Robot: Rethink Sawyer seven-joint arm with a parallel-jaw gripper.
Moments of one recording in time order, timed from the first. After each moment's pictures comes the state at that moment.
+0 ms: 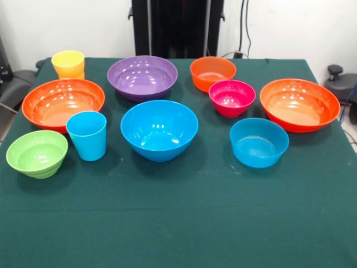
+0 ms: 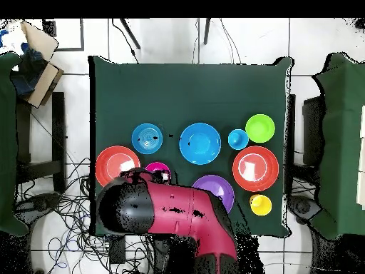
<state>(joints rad) -0.12 -1.15 0.00 1.99 0.03 0.67 1.59</state>
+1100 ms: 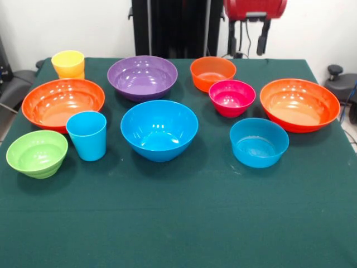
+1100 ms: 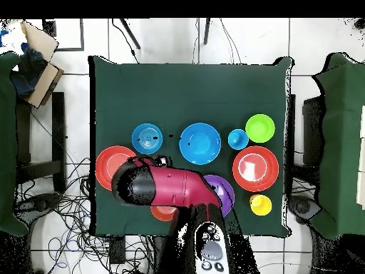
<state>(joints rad) -0.12 -0.87 0.03 1.97 0.03 0.35 1.59</state>
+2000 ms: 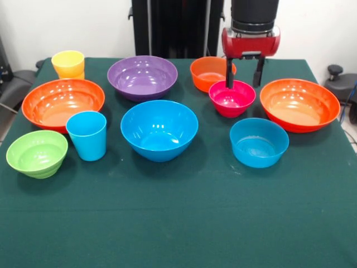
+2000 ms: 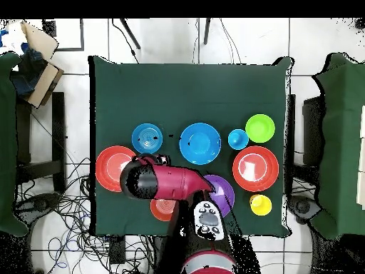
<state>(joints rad) -0.13 -0.70 0.05 1.94 0.03 0.20 1.59</state>
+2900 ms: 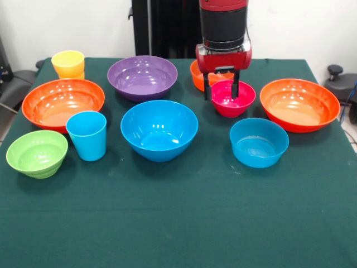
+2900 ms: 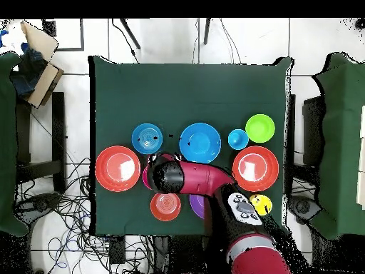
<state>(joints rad) -0.33 -0.64 0.18 1.94 -0.08 0.19 1.59</state>
